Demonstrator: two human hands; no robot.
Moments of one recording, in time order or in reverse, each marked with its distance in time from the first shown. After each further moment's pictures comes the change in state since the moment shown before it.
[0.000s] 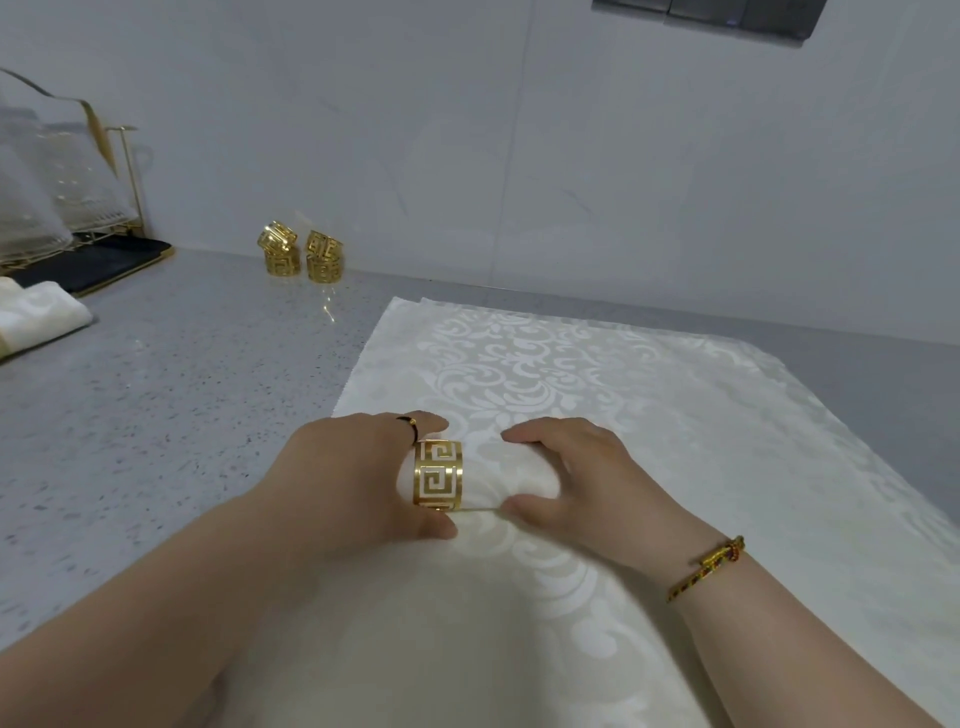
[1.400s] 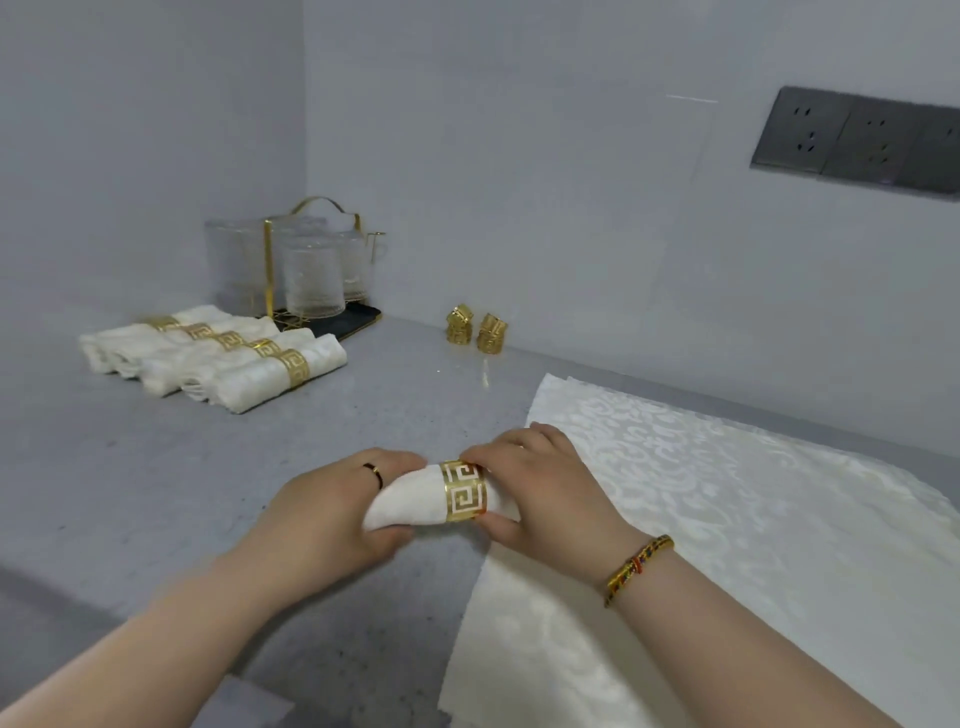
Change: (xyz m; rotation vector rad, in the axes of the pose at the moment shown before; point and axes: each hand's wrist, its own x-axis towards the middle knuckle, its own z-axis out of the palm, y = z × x) left_hand -0.125 -0.107 -0.036 -0.147 0.342 -0.112; right_hand 0.049 -0.129 0.062 -0.254 0.228 -0.665
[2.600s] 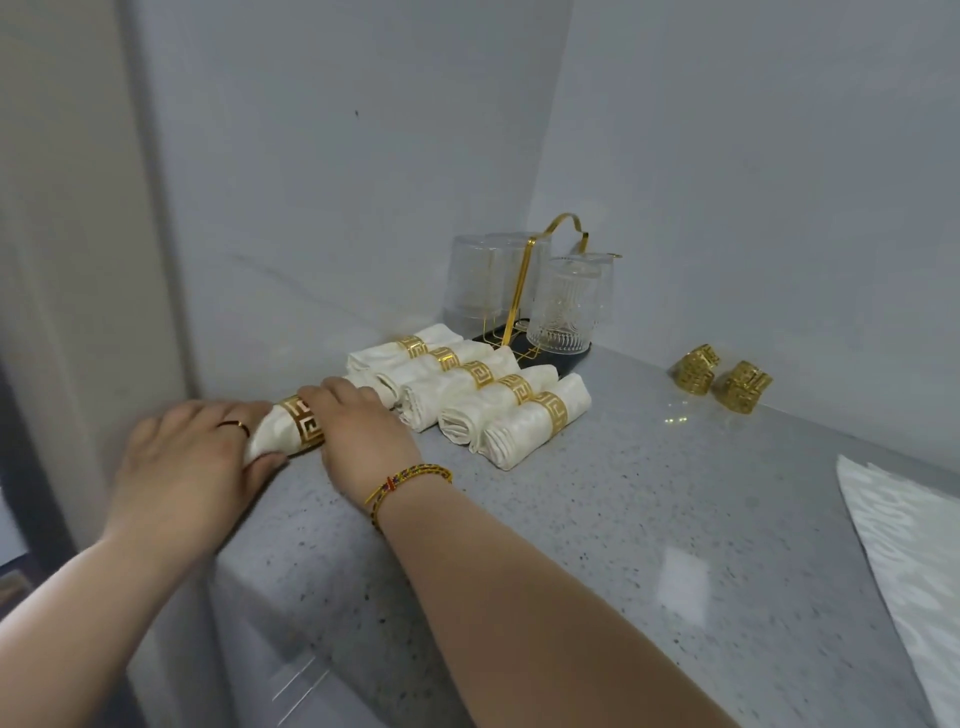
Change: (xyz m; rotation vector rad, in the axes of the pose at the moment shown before) left_hand -0.065 -0.286 -0.109 0.602 0.369 -0.523; right_hand 0.277 -0.222 0.189 0.359 -0.310 -0.133
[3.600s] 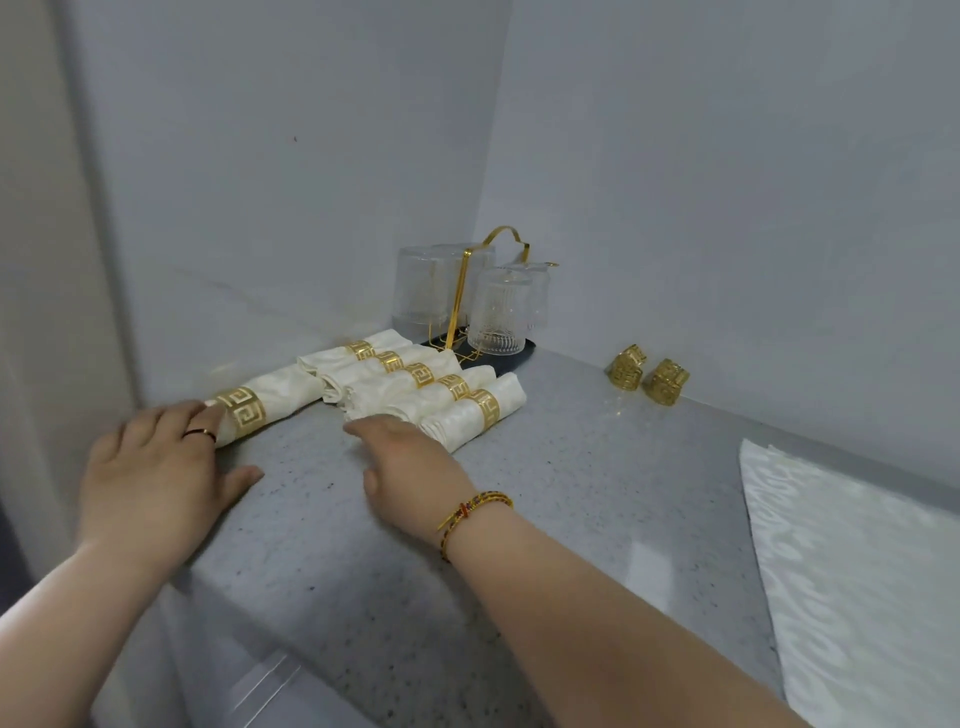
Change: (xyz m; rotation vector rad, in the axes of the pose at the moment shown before) left_hand -0.011 0.031 -0.006 -0.006 -0.062 -0.047; right_hand -0.092 0.025 -0.053 0.107 -0.046 0.129
